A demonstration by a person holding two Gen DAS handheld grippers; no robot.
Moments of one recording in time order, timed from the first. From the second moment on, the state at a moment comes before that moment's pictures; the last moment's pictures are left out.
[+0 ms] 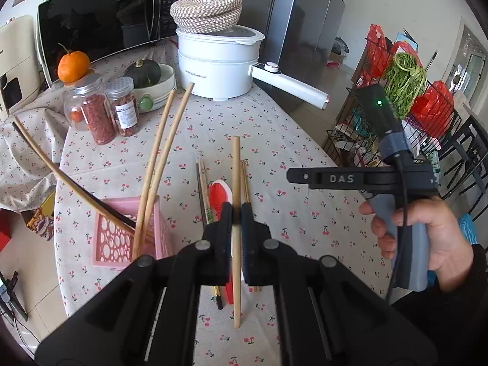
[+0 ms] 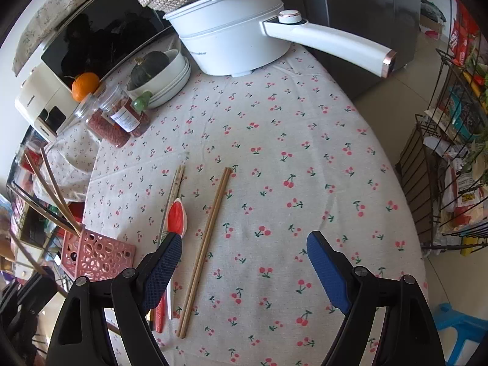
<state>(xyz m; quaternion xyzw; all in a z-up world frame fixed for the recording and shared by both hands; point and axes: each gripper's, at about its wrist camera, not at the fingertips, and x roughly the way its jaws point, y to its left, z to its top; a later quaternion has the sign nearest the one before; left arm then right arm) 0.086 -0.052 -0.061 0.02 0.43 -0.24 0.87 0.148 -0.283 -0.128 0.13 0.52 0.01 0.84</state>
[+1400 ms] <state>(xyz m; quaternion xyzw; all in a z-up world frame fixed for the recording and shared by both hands) 0.071 0.037 -0.027 -0.06 0.38 -0.24 0.89 0.160 -0.237 -0.133 0.14 0.48 -0.01 0.87</state>
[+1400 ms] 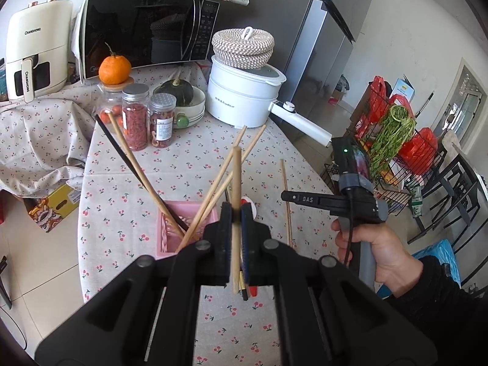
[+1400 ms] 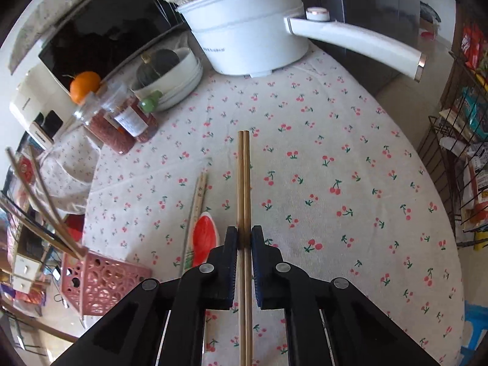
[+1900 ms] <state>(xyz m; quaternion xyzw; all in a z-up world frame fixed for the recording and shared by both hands) 0.057 0.063 0.019 -0.10 0.28 -0.23 0.92 0.104 -0.202 -0.024 0.16 0.32 0.08 0.93</state>
